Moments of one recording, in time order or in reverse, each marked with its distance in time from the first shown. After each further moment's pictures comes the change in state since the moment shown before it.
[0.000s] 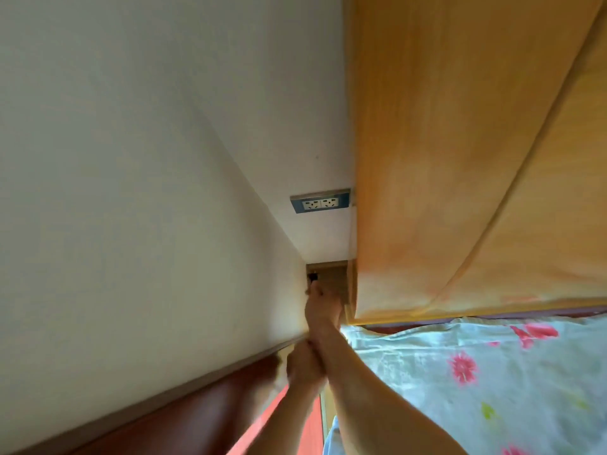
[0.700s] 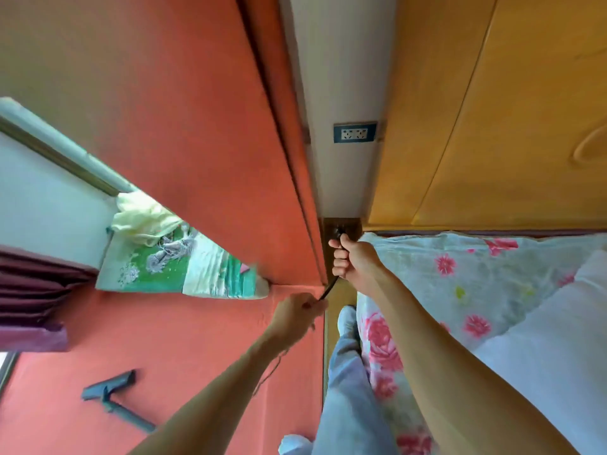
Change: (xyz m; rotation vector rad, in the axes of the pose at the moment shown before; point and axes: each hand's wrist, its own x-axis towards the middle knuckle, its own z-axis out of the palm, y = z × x) left_hand -0.179 -0.157 -0.086 -0.032 -0.205 0.362; right_hand -0.213 0.069 -0.065 0.473 -0.419 0.162
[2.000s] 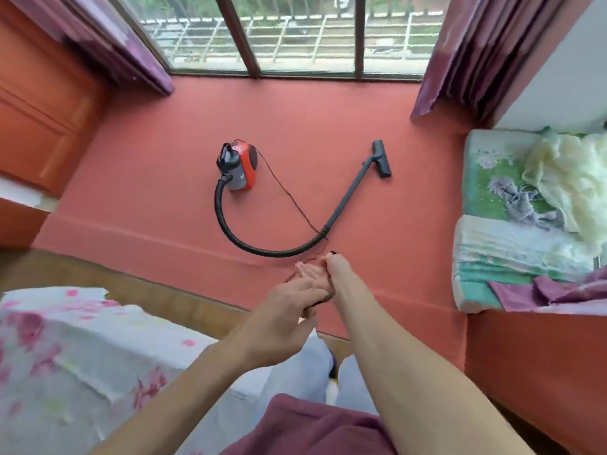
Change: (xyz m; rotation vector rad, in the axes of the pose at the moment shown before) left_hand -0.432 -0.093 0.019 -0.332 1.073 -0.507; right_hand -0.244 0.408 0.187 -1.468 -0.484 0.809
